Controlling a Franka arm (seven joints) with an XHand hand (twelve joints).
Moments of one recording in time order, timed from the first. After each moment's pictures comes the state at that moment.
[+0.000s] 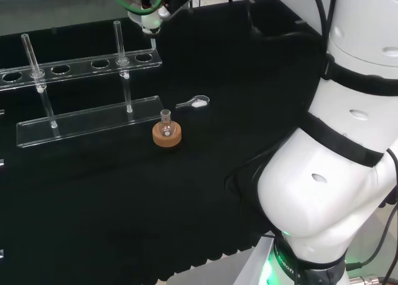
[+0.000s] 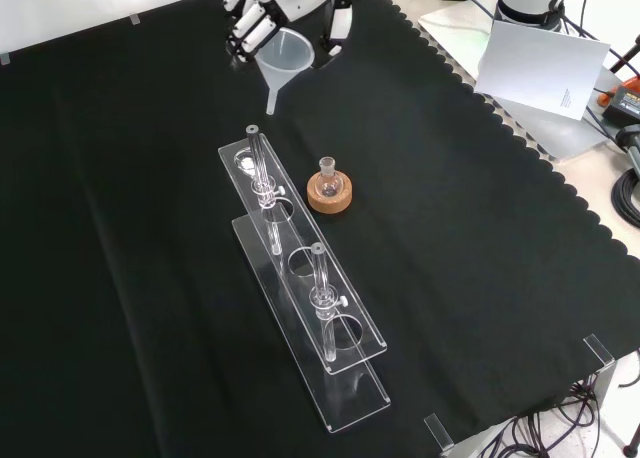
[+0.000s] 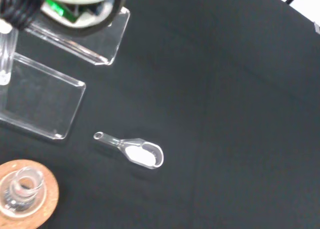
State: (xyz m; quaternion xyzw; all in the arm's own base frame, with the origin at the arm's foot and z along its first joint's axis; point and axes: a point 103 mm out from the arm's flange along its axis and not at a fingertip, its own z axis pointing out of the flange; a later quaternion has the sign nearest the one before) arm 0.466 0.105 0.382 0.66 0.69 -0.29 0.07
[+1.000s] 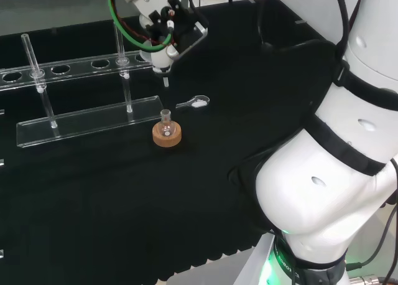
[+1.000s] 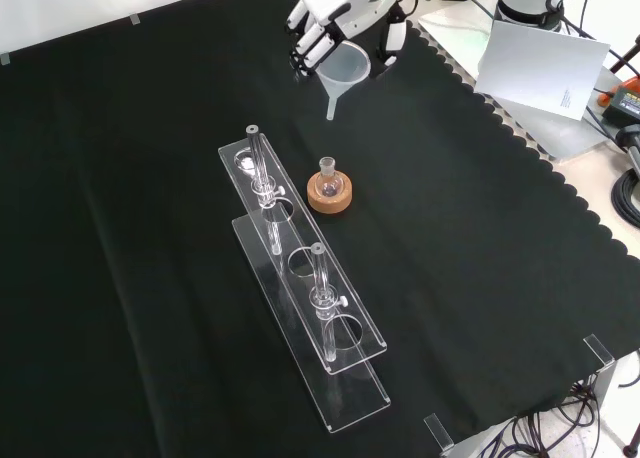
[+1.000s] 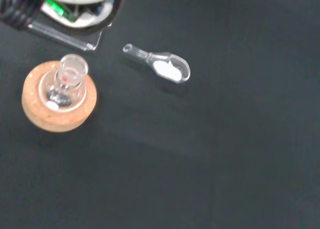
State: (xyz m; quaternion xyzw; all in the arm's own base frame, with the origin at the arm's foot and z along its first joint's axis) arm 0.387 0.107 0.333 0.67 0.67 -0.32 0.02
